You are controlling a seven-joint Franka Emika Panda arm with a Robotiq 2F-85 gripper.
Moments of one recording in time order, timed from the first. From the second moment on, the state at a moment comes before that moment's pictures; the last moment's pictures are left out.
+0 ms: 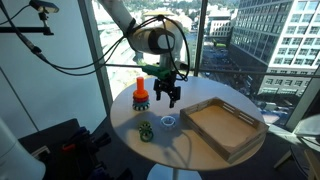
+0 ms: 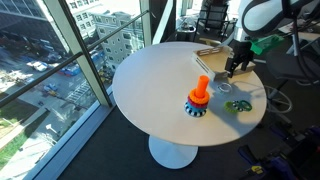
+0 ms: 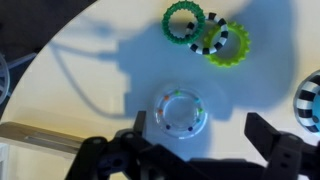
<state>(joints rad) -0.02 0.38 -0.04 -2.07 -0.09 2.24 0.00</state>
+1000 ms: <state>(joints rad) -0.03 0.55 -0.05 -1.96 -0.03 2.35 0.02</state>
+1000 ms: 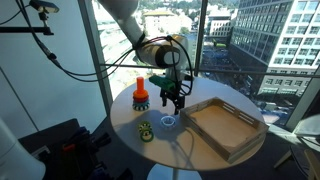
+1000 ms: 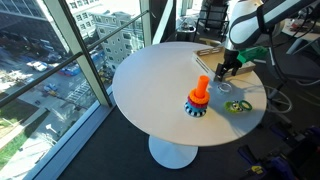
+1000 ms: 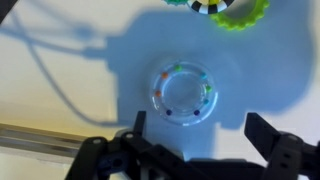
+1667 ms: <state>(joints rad) -0.02 0.60 -0.06 -1.97 -0.03 2.34 0.11</state>
